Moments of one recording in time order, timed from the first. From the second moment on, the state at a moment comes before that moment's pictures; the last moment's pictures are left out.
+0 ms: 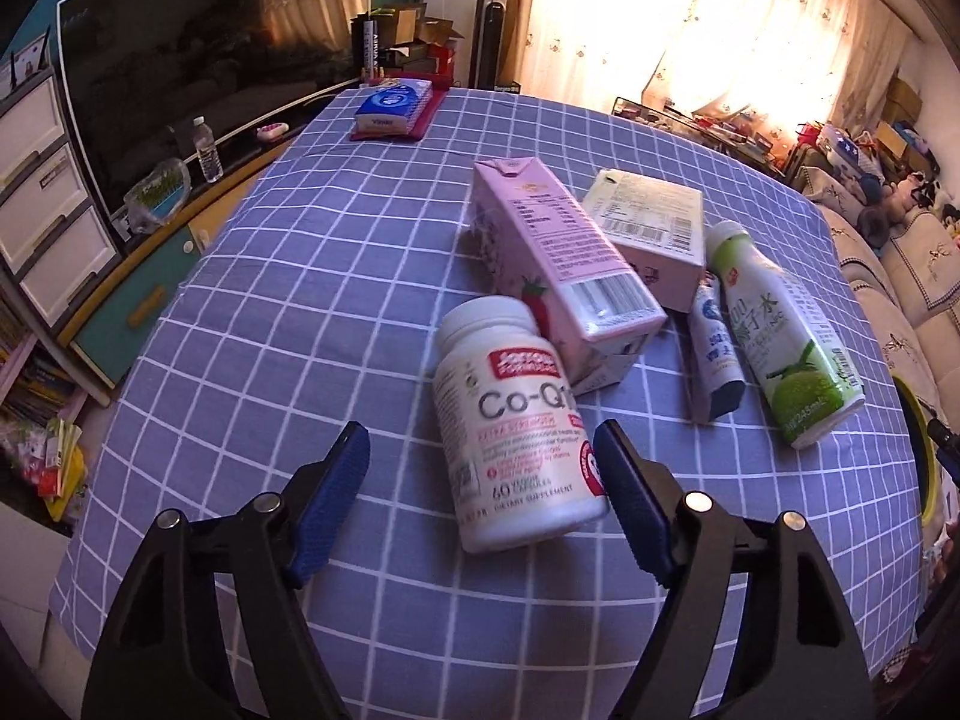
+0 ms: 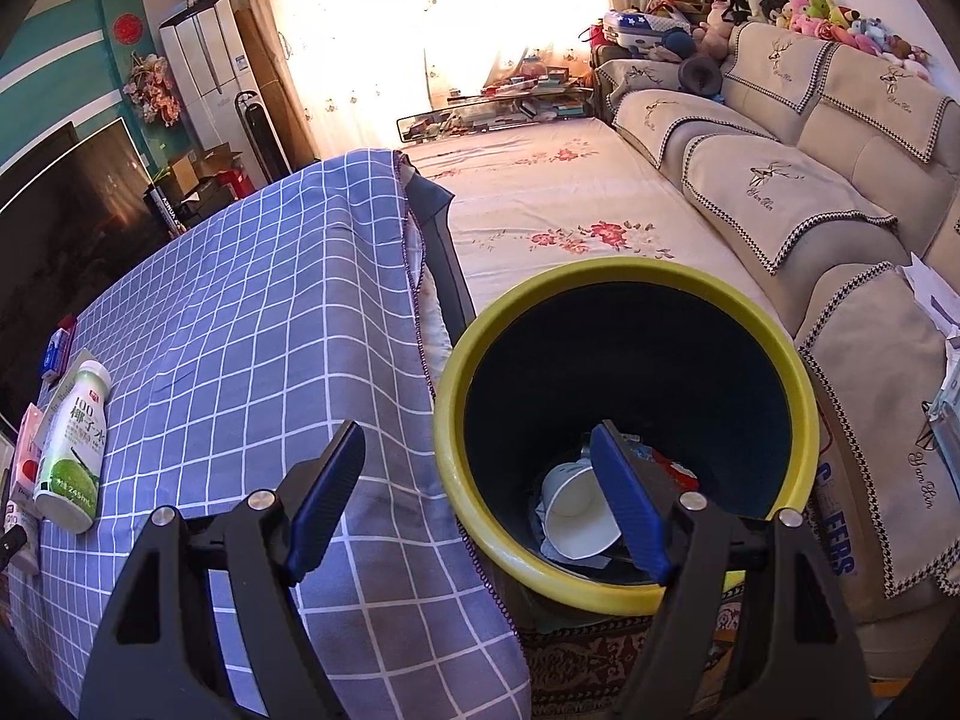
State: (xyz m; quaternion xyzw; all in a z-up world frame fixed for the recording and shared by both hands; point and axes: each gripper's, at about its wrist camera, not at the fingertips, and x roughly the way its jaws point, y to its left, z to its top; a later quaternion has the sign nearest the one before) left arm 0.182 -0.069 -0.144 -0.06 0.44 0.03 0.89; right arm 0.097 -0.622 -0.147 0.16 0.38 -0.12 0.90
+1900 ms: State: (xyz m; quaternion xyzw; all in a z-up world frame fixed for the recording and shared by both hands) left arm 0.219 -0.374 -0.076 0.08 0.39 -0.35 0.85; right arm 0.019 -0.690 -0.132 0.20 0.34 -0.19 0.90
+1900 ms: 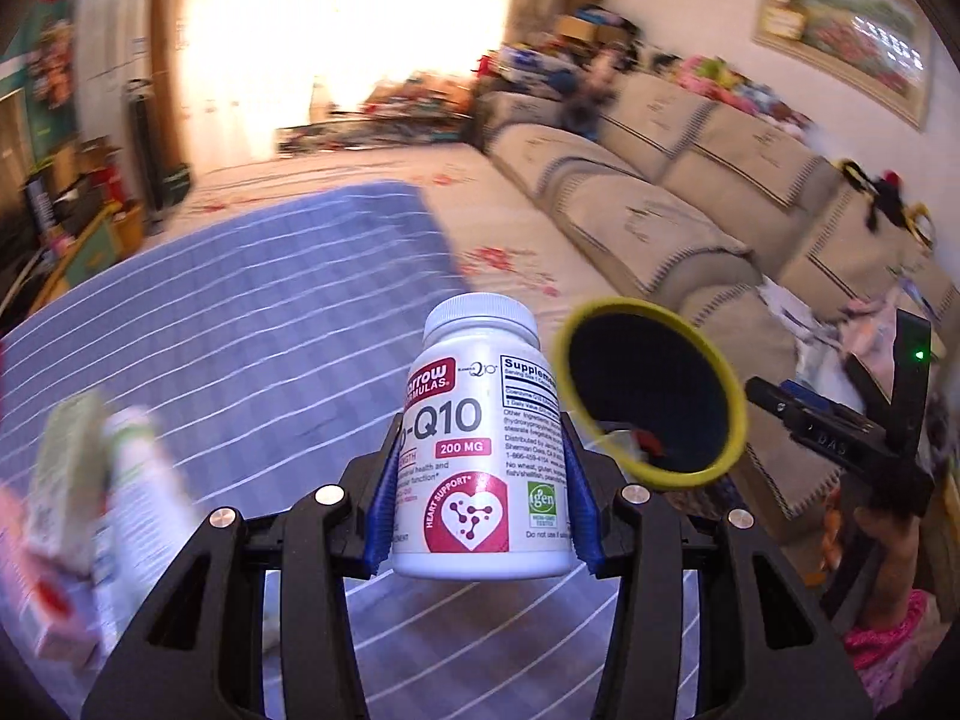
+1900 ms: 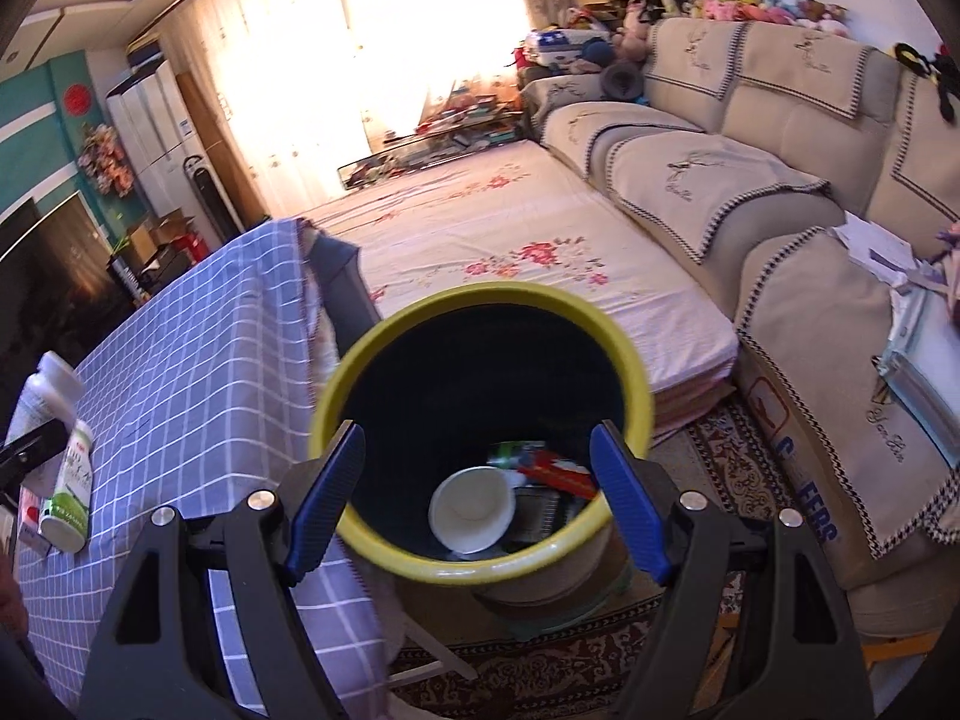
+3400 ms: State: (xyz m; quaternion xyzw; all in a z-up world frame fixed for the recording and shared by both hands) left arm 0.275 -0.083 -0.028 -0.05 0.22 -0.06 0.97; right arm 0.119 -0.508 -0.108 0.10 0.38 -0.03 0.92
